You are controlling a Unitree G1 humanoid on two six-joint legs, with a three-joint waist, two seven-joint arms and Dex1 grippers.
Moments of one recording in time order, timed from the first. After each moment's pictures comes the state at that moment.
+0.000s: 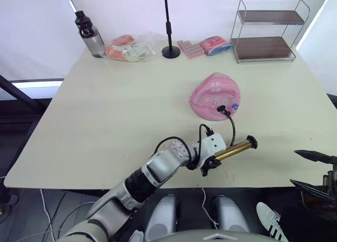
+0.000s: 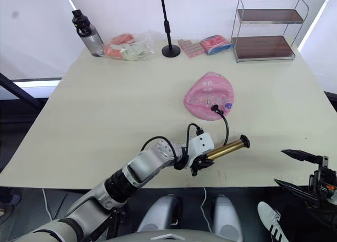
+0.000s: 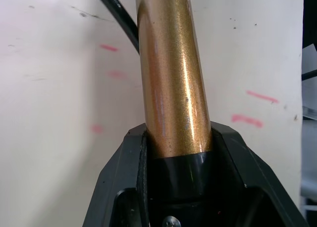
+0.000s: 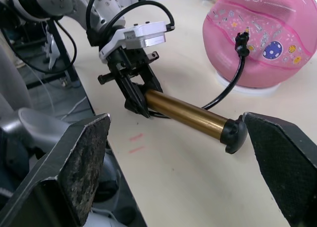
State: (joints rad) left arm -0.52 0.30 -0.71 -0.14 -0.13 0.86 -0.61; right arm 0.32 -0.70 -0.52 0.00 0.71 -0.07 1.52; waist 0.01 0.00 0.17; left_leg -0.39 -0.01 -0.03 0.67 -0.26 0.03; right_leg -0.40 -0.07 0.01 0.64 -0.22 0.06
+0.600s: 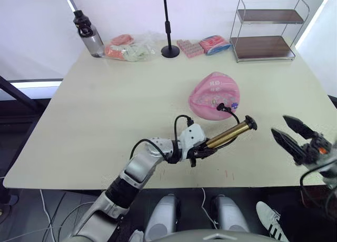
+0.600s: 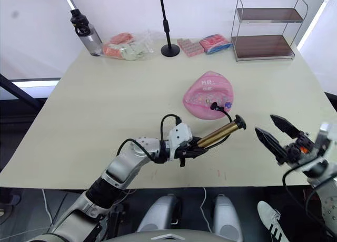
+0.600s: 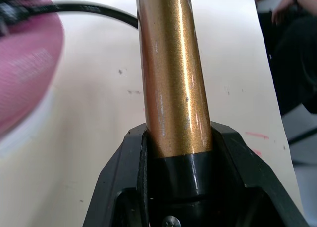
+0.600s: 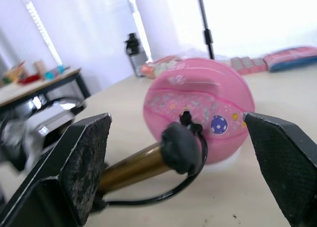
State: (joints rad) left arm -0.35 0.35 -0.45 -0.09 -0.19 0.33 -0.81; right arm 0.18 -0.52 -0.44 -0.38 0.95 0.39 0.75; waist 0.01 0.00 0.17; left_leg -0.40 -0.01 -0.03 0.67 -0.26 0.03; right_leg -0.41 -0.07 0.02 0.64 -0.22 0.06
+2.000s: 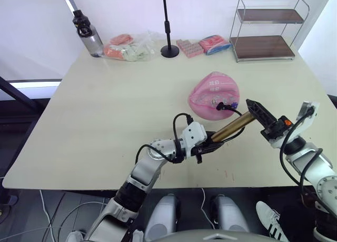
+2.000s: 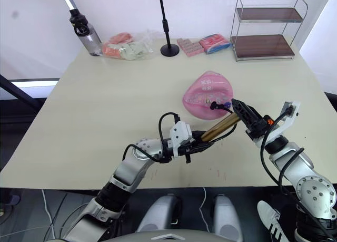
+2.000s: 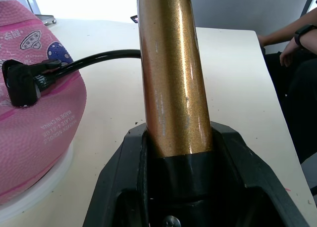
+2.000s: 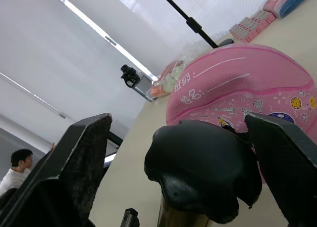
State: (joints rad) left arm -0.31 0.24 -0.40 -0.03 -0.14 0.14 -0.81; right arm -0.03 -0.39 -0.32 -0.45 1.37 0.67 0.17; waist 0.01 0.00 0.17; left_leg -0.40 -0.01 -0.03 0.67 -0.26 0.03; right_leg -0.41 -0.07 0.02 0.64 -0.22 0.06
